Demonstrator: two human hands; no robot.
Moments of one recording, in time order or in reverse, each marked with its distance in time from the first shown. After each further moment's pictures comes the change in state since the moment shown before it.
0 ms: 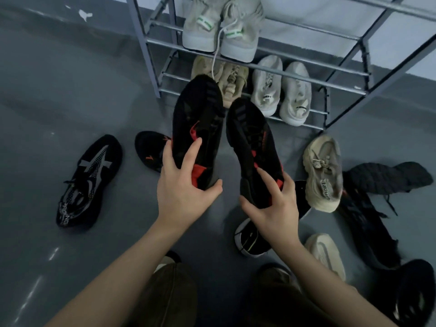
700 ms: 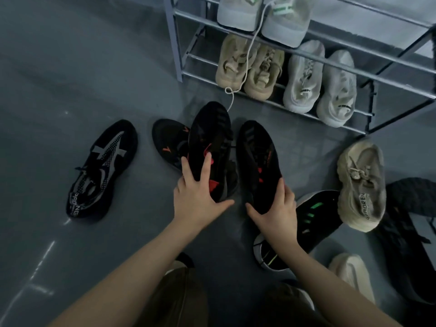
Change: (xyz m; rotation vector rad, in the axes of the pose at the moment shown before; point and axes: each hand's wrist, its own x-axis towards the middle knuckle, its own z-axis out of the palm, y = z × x) left_hand 0.002 -0.072 0.048 0.264 -0.333 -0.243; right_hand 0.007 0.036 0.080 -0.198 -0.262 0.206
